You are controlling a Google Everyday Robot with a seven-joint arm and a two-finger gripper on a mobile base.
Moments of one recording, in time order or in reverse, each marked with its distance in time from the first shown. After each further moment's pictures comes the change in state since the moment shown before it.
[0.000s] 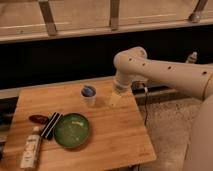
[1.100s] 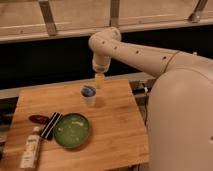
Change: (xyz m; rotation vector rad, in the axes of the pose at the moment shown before) arm -0.136 -0.043 -0.019 0.138 -0.034 -0.457
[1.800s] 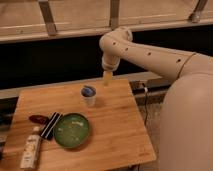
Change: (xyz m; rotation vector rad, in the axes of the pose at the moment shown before) arm 0.048 -0.026 -0.018 0.107 0.007 0.116
